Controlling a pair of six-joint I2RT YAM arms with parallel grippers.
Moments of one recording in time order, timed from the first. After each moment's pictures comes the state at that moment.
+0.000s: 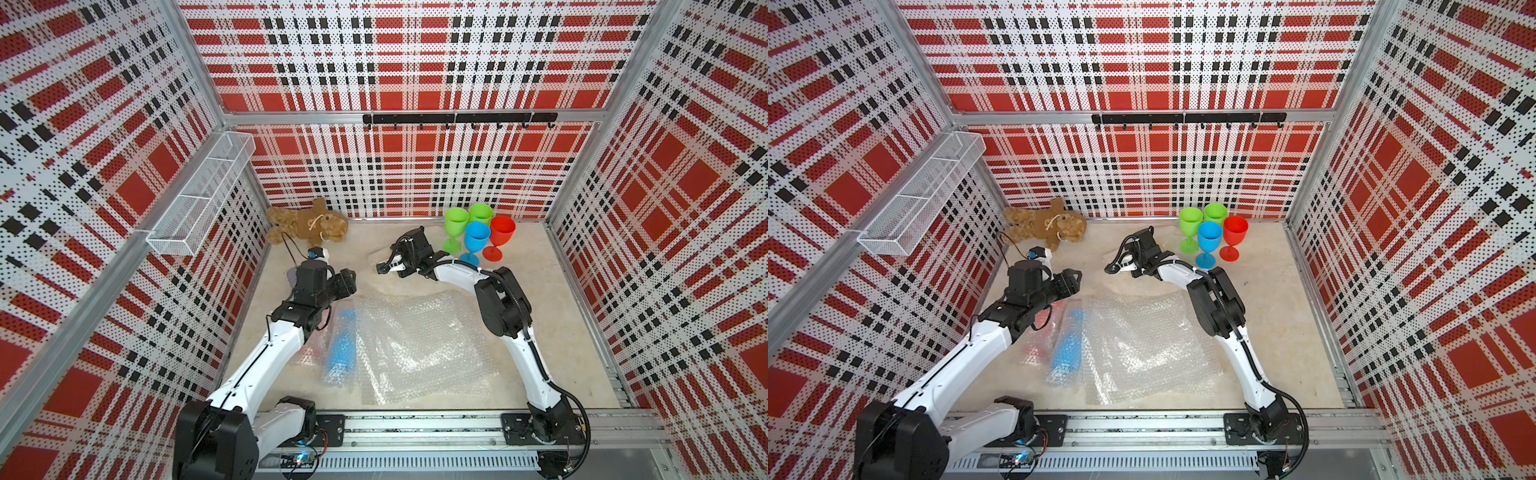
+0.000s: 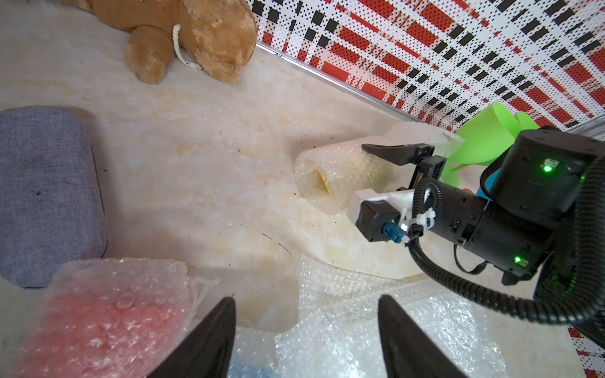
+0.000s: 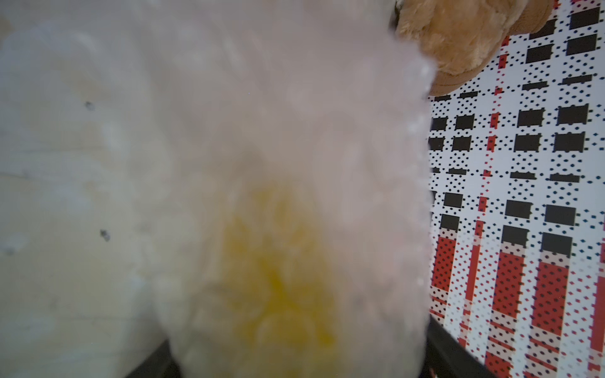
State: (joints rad) left arm -0.21 1.12 0.77 -0.21 0.05 -0.50; right arm 0.61 2.40 1.87 -0.09 -0.11 -1.37
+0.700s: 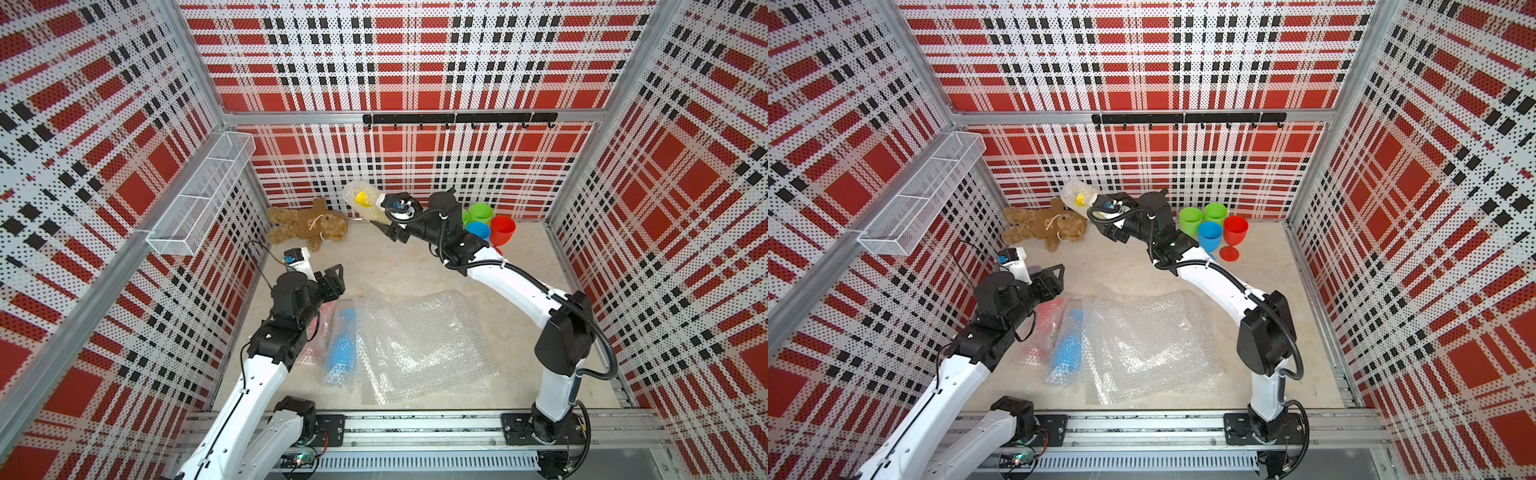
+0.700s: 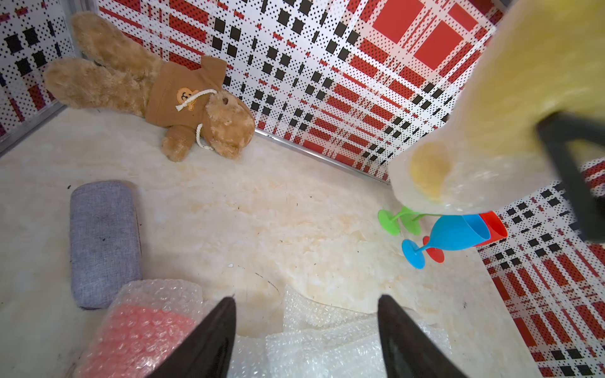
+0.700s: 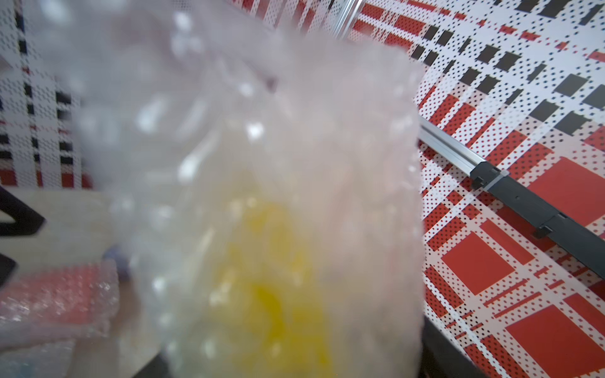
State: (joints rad) left arm -0.21 0.83 0.74 -0.24 -0.02 -0.50; right arm 0.69 1.83 1.77 0.04 -0.29 -0.47
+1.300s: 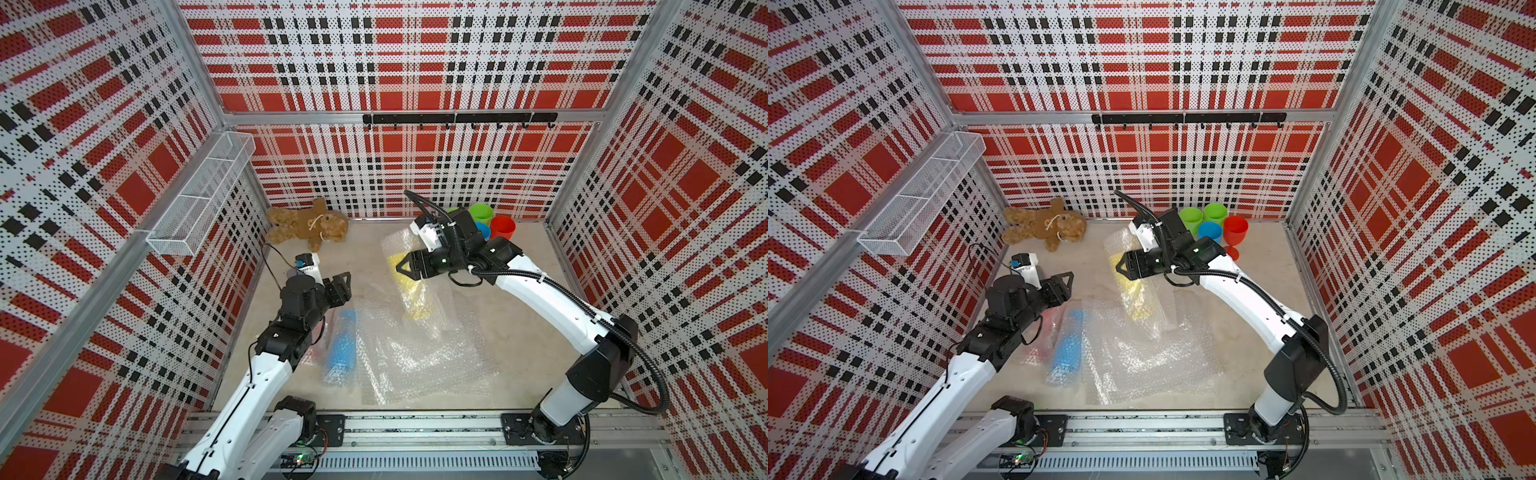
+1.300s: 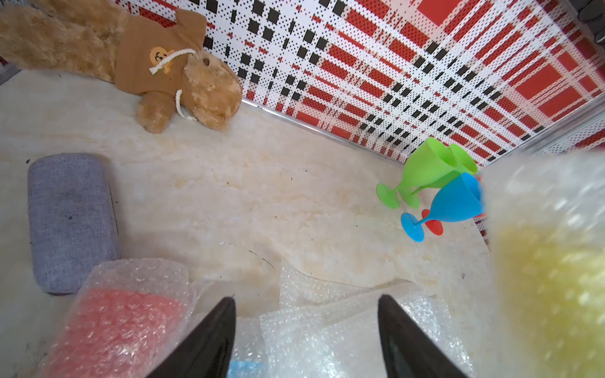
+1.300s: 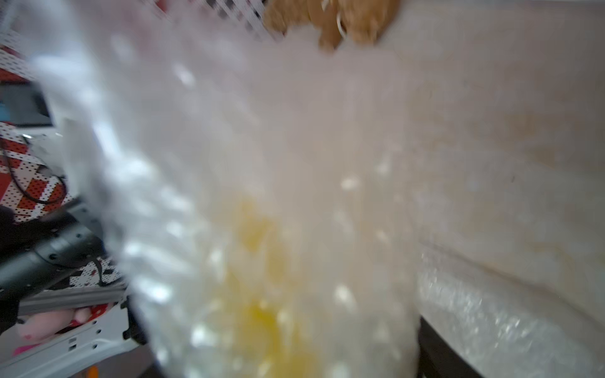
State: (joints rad) left arm -0.26 0.86 0.68 -0.21 0.03 -0.50; right arm 0.69 1.66 1.62 -0.77 -0.39 0.41
